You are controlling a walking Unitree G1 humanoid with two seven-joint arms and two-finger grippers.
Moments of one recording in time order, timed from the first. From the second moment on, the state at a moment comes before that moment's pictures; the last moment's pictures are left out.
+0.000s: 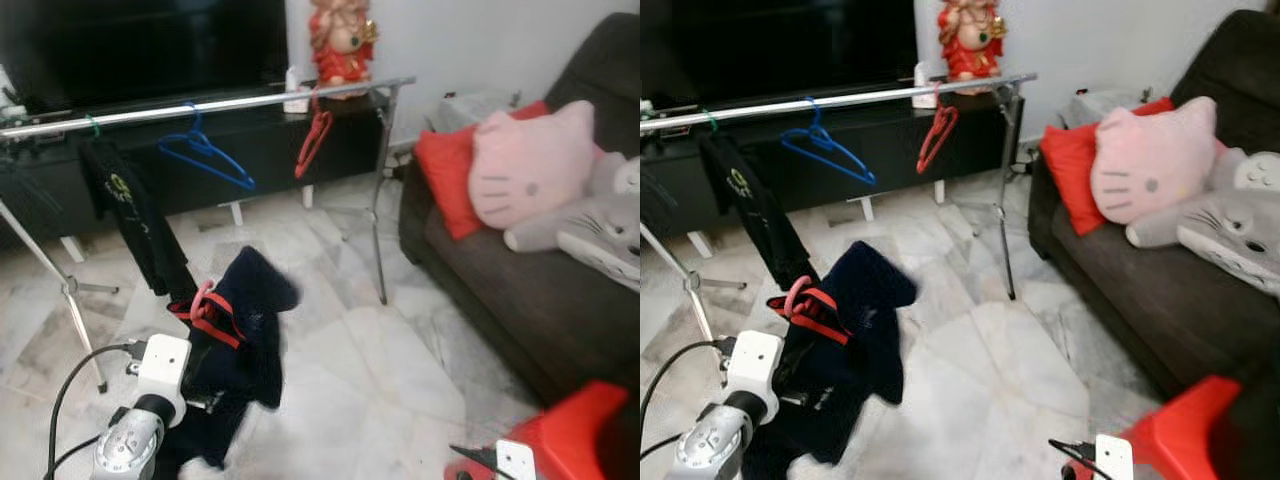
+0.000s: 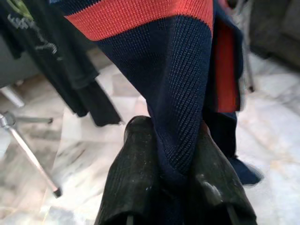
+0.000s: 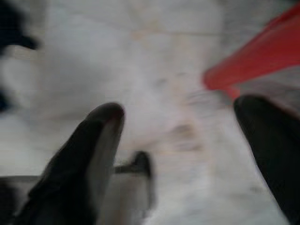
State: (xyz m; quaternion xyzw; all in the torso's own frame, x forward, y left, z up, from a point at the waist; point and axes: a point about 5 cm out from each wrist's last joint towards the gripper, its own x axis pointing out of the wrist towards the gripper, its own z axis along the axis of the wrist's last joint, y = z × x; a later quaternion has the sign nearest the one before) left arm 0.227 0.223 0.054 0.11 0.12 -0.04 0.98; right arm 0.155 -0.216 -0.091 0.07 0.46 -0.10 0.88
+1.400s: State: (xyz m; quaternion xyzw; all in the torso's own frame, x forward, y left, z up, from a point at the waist) left arm 0.227 0.196 0.049 0.10 0.13 -0.10 0.98; right arm 0.142 -0.236 -0.092 0.03 0.49 -0.11 0.87
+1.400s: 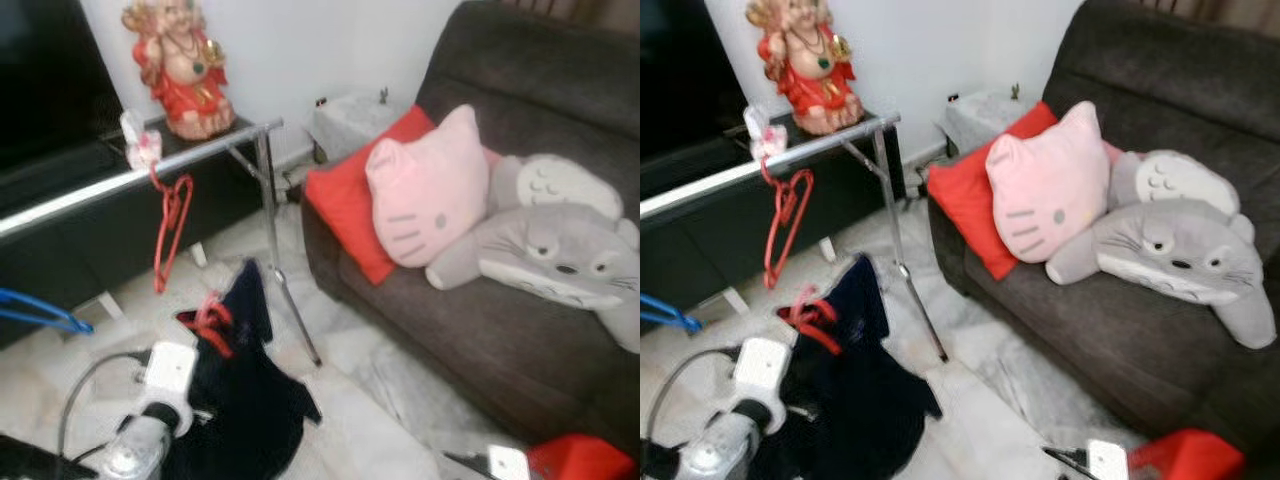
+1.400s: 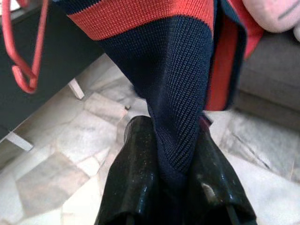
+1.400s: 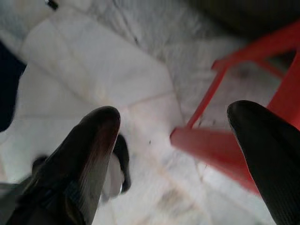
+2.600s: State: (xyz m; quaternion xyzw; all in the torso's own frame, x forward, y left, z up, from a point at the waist) left arm 0.221 0.205 0.042 0.12 0.16 -0.09 0.98; right arm 0.140 -0.226 -0.095 0.05 0.49 -0.10 0.86
